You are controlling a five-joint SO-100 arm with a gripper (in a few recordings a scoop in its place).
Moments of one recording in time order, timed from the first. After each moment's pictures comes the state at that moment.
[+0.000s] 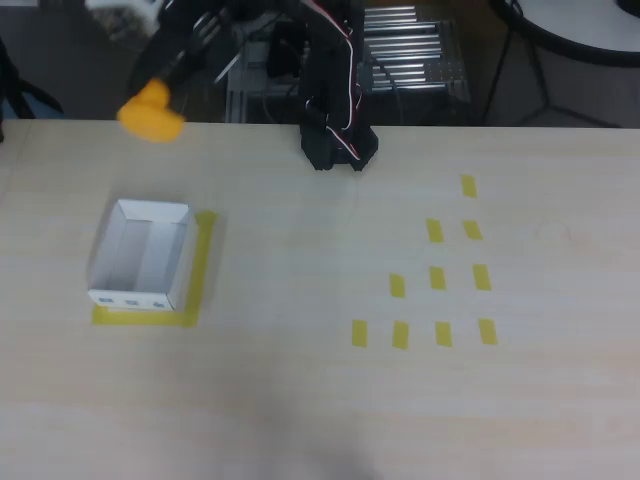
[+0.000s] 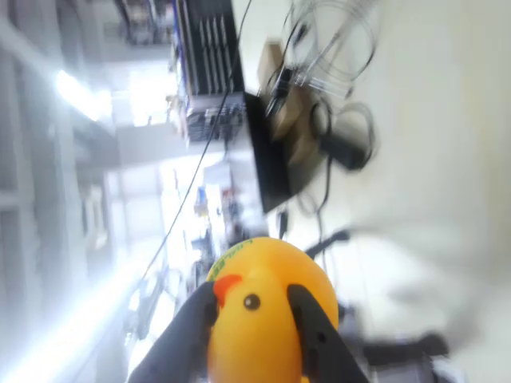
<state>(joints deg) 39.3 109.6 60.5 64.2 -2.2</state>
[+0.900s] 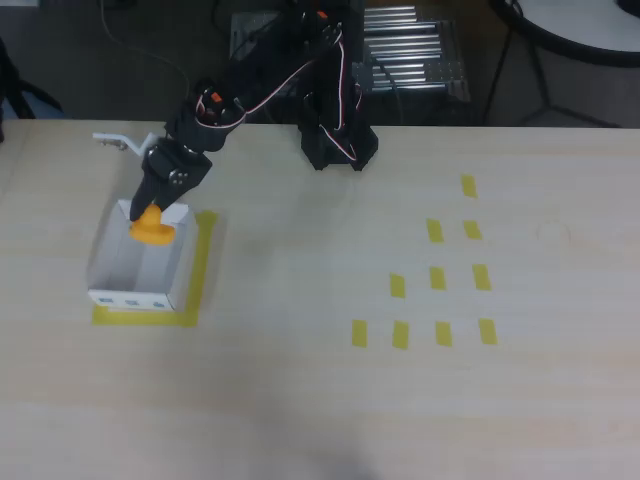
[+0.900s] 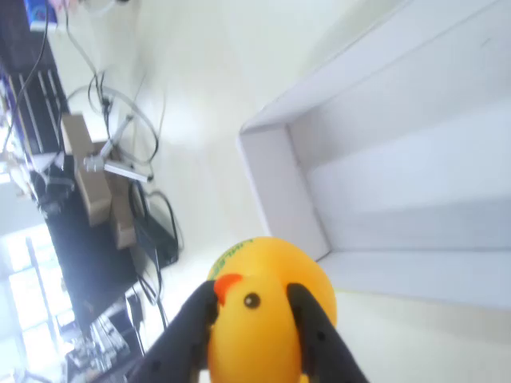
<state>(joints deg) 50.4 104.8 118.2 24.2 -13.4</state>
